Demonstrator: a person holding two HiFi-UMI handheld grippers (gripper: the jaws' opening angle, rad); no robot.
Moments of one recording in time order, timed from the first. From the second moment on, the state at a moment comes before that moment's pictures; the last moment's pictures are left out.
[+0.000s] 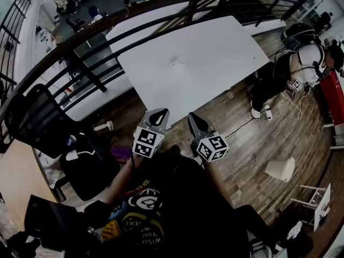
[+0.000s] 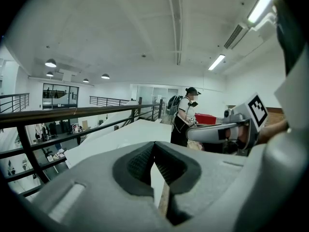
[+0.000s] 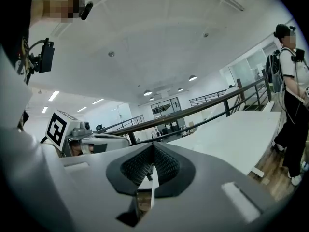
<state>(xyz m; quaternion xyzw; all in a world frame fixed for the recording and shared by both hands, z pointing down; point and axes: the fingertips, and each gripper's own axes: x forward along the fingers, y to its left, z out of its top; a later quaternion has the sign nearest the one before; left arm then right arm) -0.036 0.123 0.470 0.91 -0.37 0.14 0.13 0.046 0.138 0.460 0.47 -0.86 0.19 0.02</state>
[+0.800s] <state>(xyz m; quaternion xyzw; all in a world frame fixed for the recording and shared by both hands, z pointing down) -0.033 0.046 0.522 0.90 -0.38 0.14 0.17 0.046 0.068 0.519 0.46 -0.86 0.21 0.05</state>
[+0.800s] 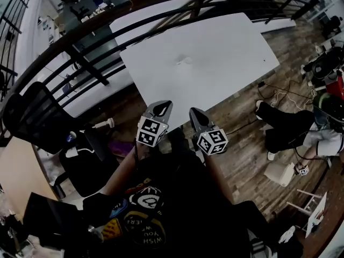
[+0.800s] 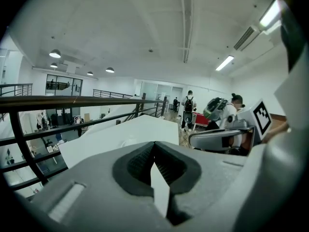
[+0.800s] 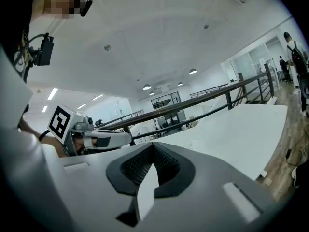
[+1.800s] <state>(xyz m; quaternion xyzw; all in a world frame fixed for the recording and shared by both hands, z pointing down) 0.008 -0.117 0.614 0.84 -0.43 0.21 0.24 0.084 -0.205 0.718 0.42 -0.87 0.15 0.20</state>
